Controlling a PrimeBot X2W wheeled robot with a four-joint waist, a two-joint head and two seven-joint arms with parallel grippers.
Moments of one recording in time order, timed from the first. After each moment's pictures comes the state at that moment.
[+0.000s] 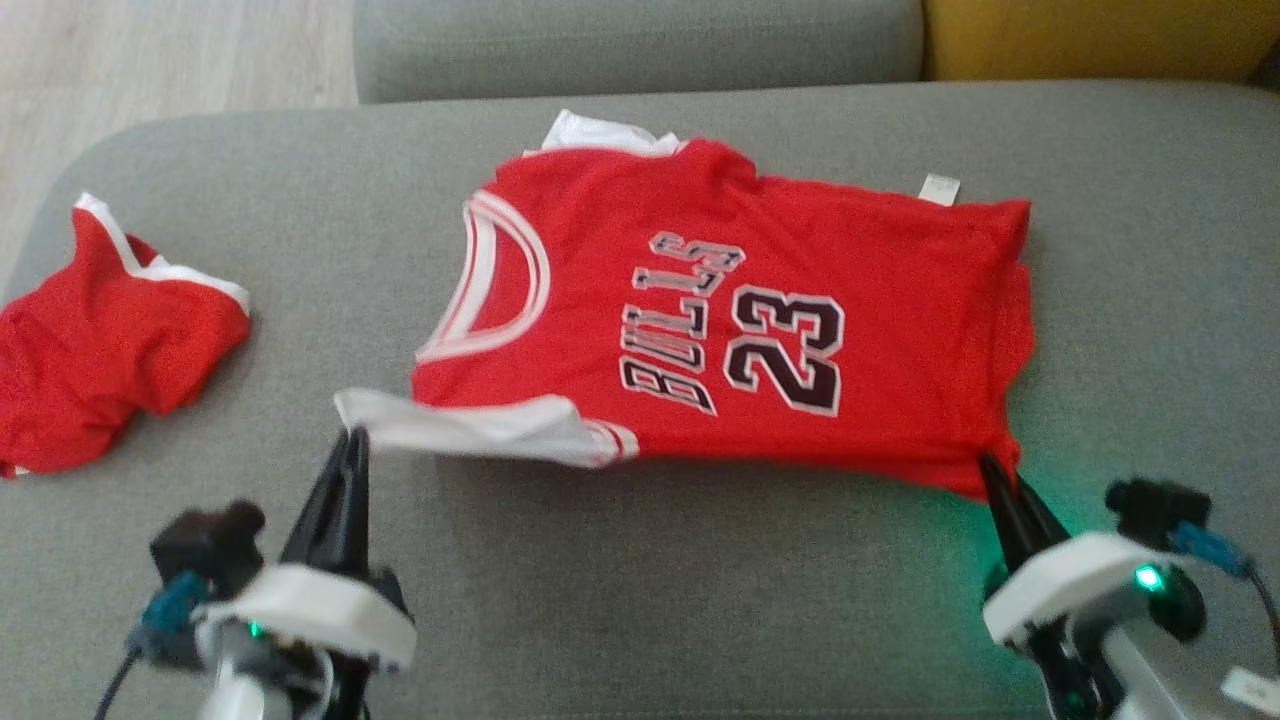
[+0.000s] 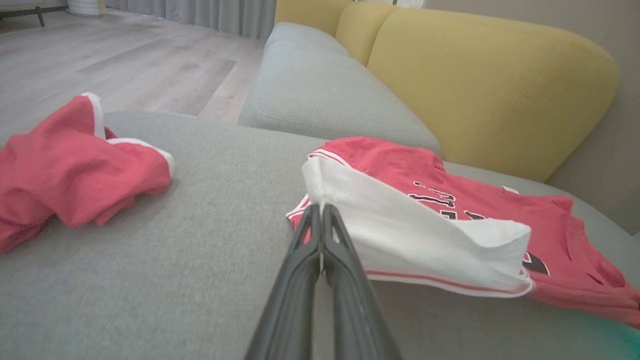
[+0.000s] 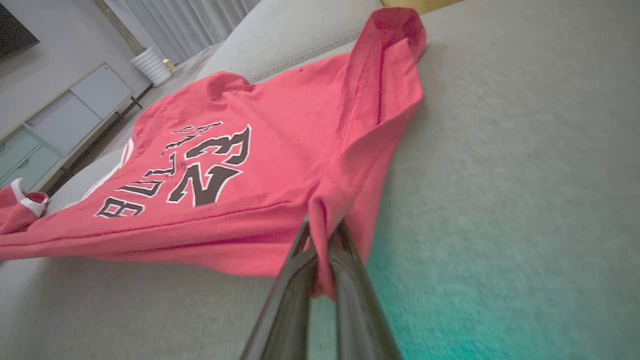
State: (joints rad) left arm -0.03 0.07 -0.10 0.15 -0.31 -0.06 -0.13; right arm -0.26 -0.27 0.42 0.69 0.75 0.12 -0.20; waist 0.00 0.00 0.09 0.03
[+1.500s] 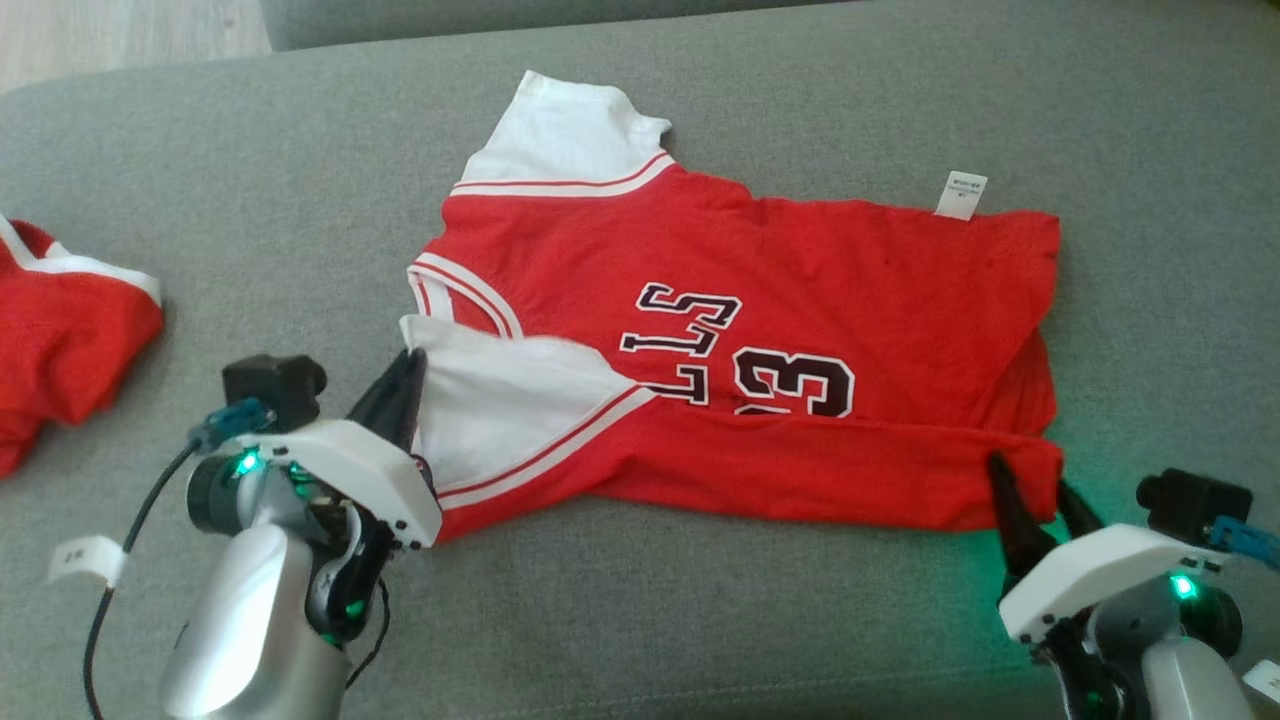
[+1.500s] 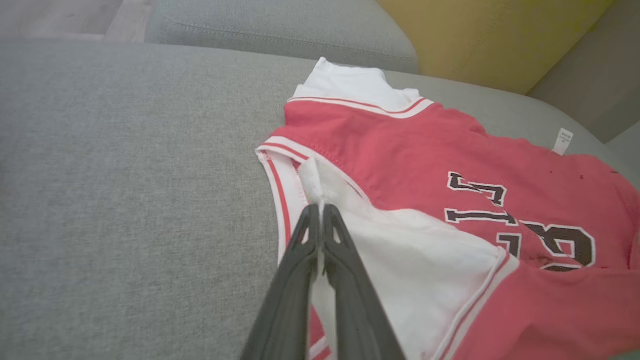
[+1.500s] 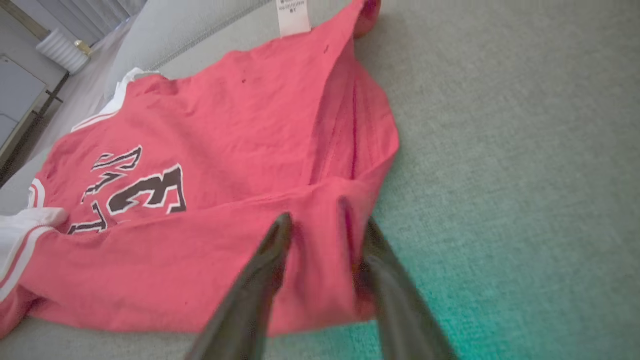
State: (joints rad) left arm -0.29 0.11 -0.21 0.38 -0.37 -0.10 0.08; right arm -0.01 -0.04 -0.07 0.22 0.41 0.12 0.23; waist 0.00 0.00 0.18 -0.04
